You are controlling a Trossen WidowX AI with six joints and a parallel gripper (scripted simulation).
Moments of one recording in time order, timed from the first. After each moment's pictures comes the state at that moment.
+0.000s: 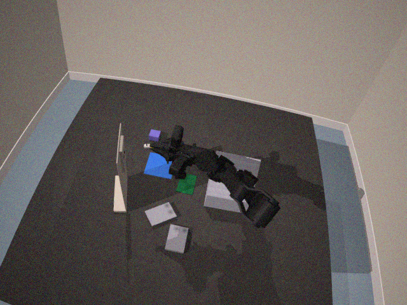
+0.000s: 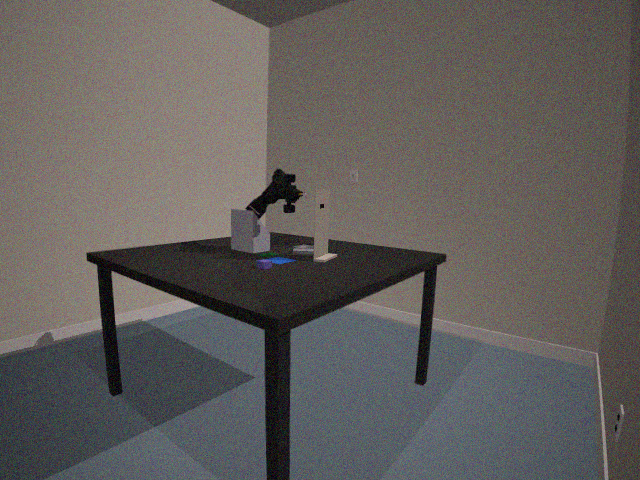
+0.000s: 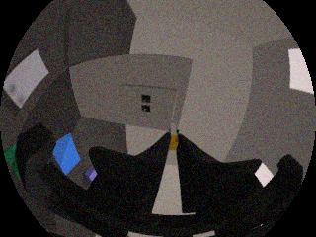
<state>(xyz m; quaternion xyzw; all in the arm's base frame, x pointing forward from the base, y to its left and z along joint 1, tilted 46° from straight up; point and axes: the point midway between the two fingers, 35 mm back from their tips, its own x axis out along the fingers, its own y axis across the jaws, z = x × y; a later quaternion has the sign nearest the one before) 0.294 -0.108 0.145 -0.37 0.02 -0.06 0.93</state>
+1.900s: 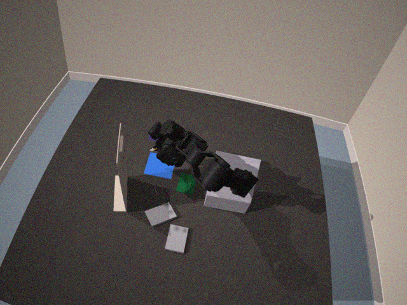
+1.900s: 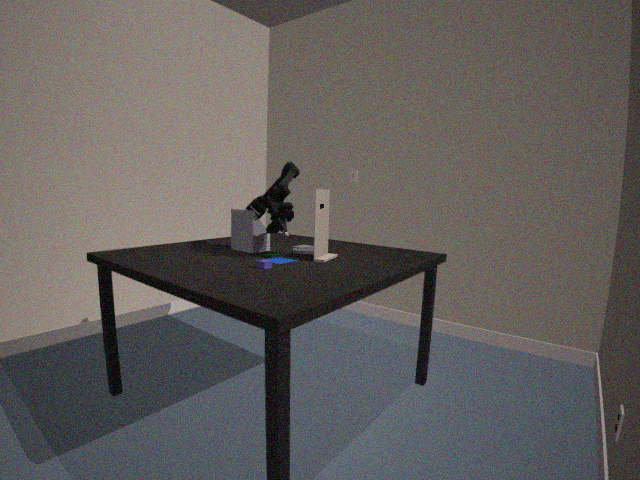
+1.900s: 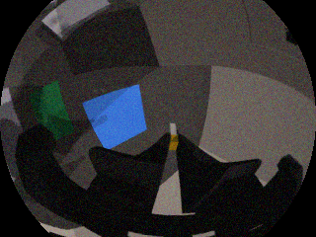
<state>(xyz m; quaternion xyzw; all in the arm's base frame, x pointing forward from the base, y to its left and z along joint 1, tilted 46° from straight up) 0.328 -0.094 -0.044 -0.30 0.26 0.24 0.89</state>
